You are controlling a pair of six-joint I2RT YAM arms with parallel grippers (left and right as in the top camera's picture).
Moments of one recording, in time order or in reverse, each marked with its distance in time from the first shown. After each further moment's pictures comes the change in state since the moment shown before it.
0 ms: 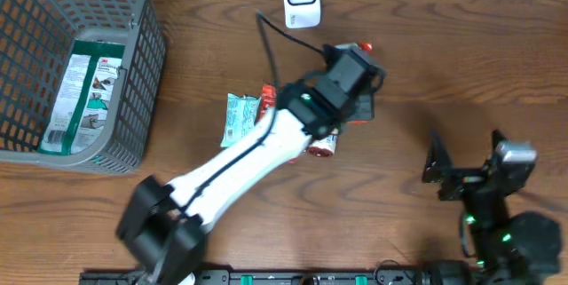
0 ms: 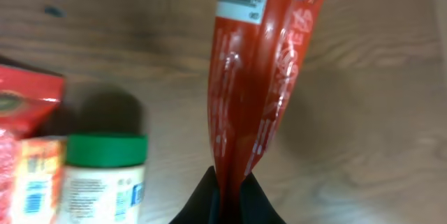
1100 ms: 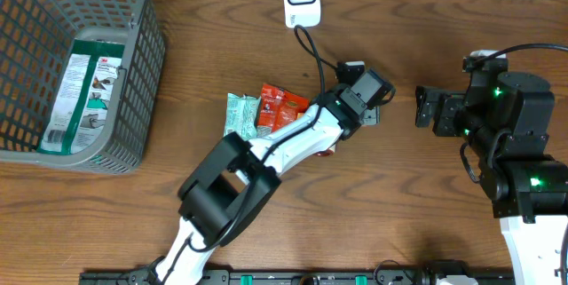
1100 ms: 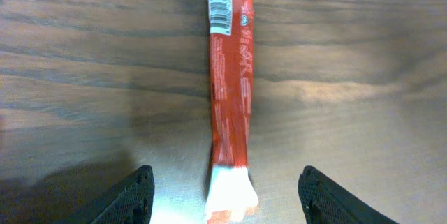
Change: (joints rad) left arm -0.019 0.318 0.002 0.227 -0.149 0.021; right arm 0.000 0.692 0.457 -0.280 -0.020 -0.024
